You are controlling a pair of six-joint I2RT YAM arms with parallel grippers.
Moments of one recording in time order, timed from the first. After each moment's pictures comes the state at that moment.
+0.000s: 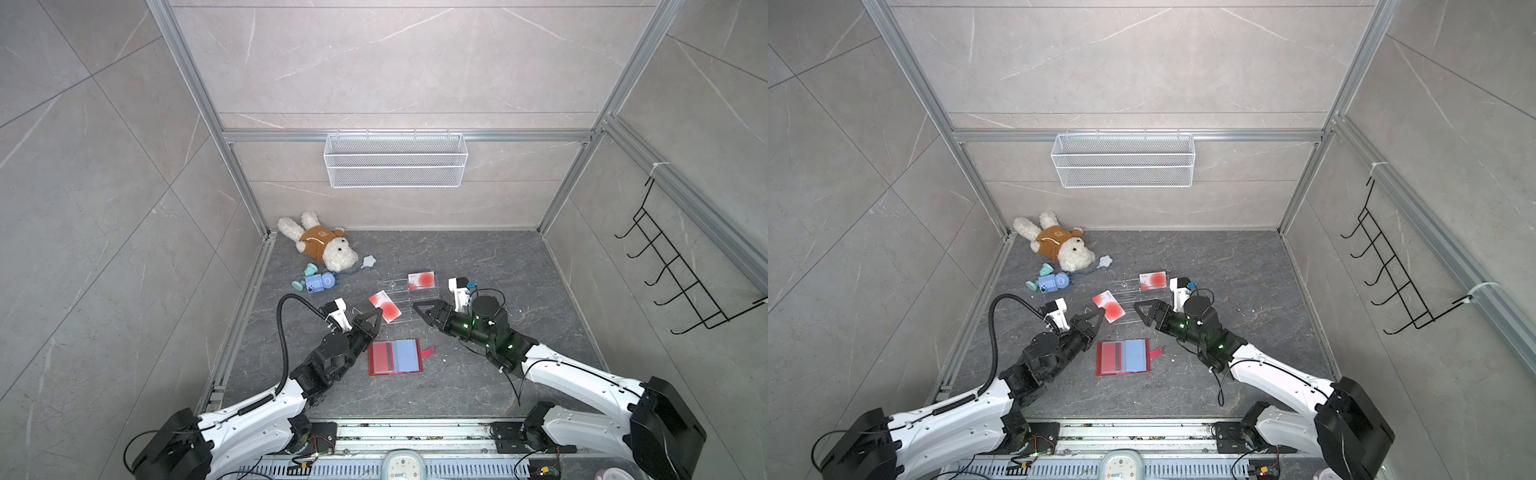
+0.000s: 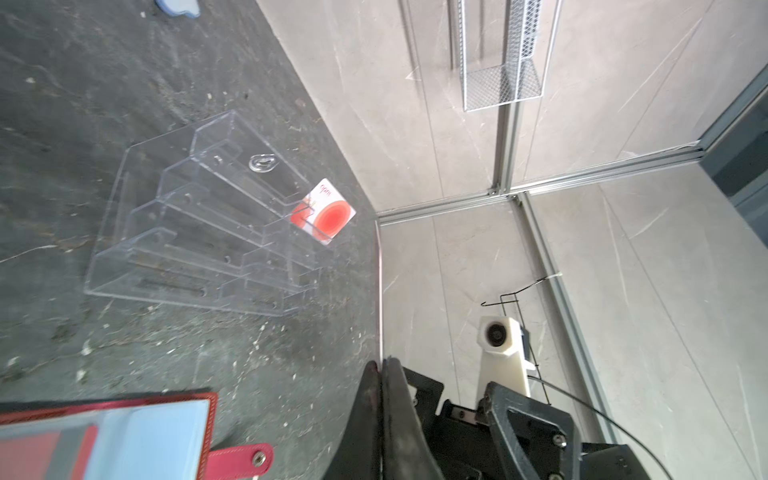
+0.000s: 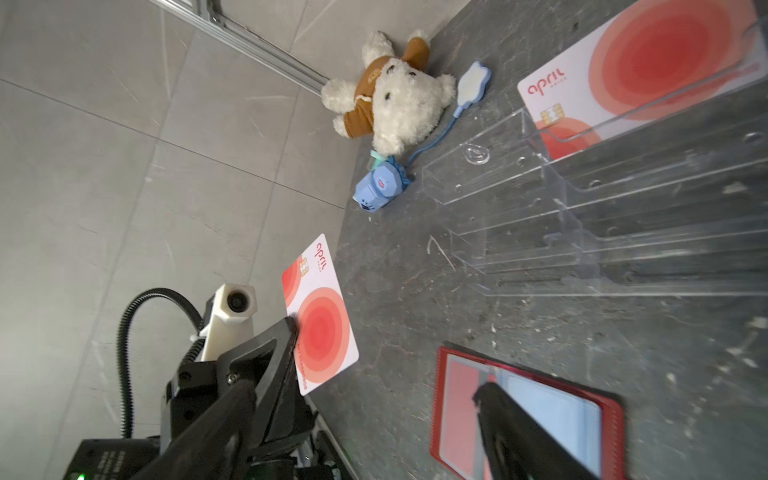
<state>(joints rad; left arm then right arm) -0.87 0.96 0.30 0.59 -0.27 -1.31 0.71 1.19 0.58 0.37 -0.26 1.05</state>
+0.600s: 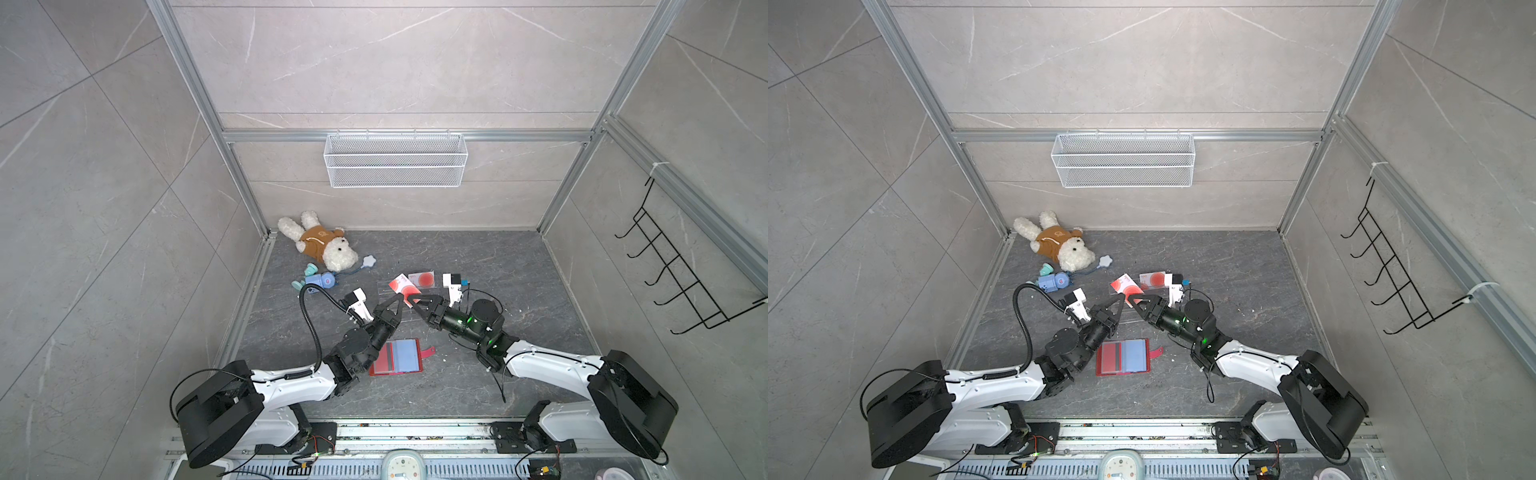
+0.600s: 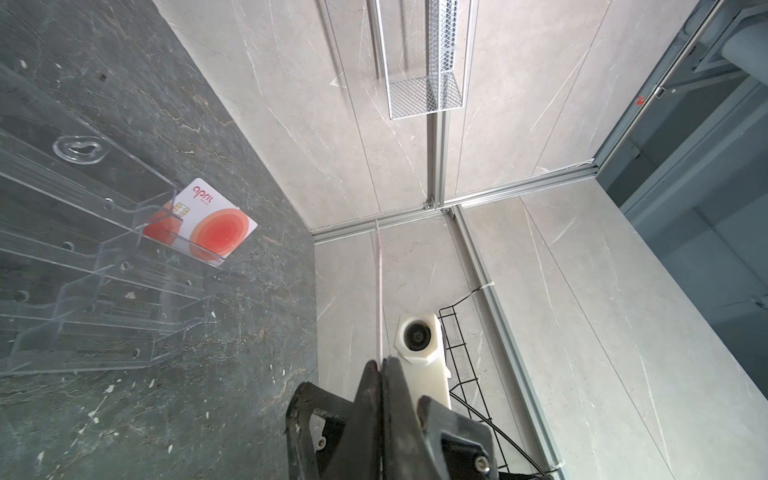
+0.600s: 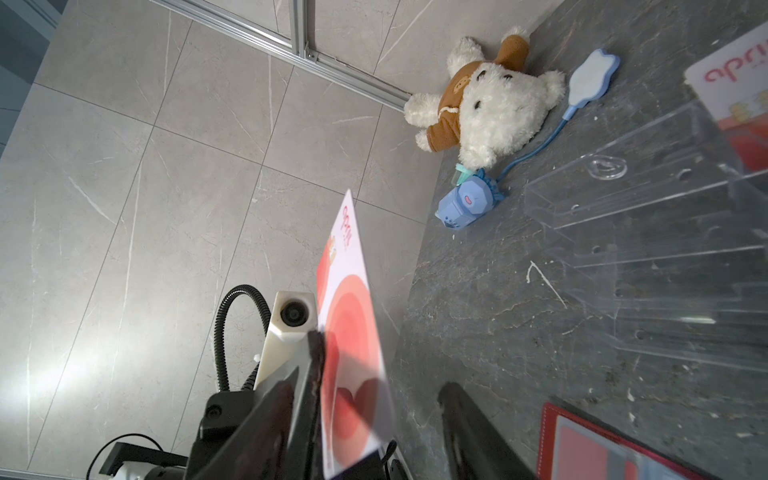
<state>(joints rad) -0.99 1.29 0.42 1.00 -0.41 -1.31 0.71 1.35 0.53 0.81 -0.32 1.20</state>
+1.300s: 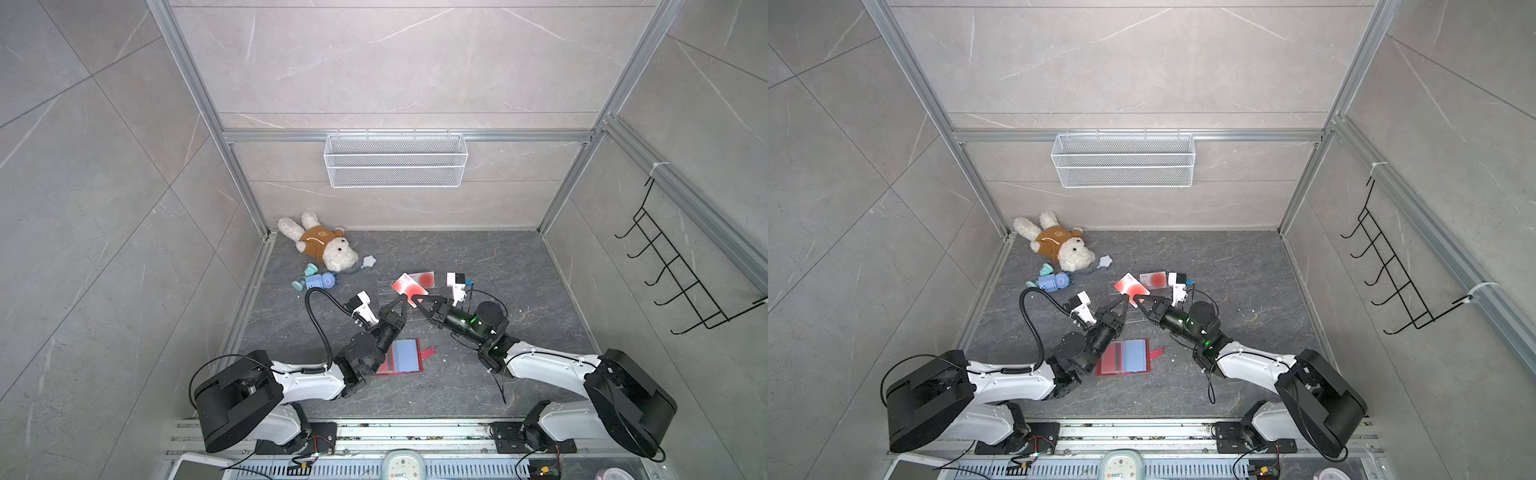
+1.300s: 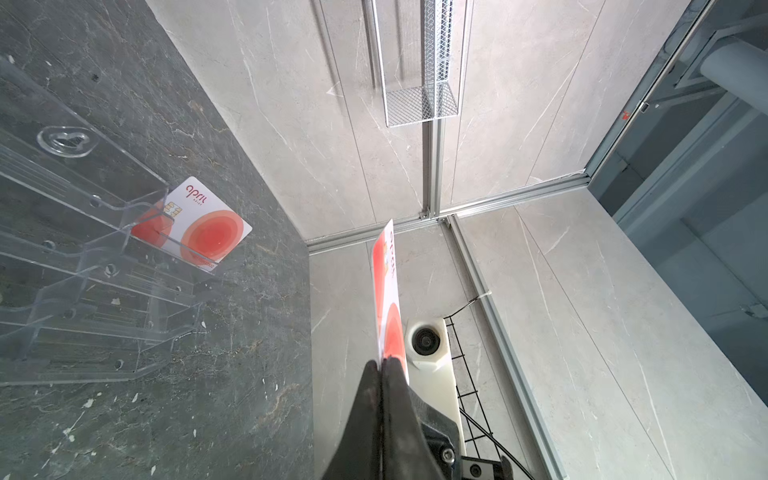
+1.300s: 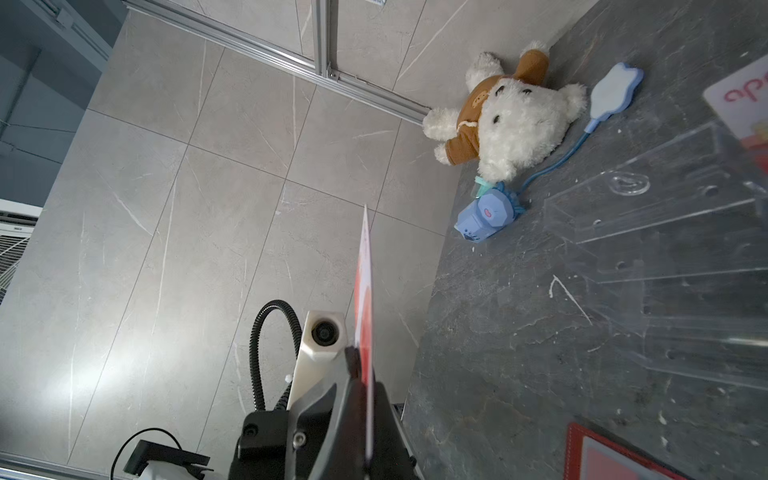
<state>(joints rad) -1.04 1.38 0.42 1.12 -0.48 -1.29 0.68 1.36 0.51 0.92 -0.34 1.24</state>
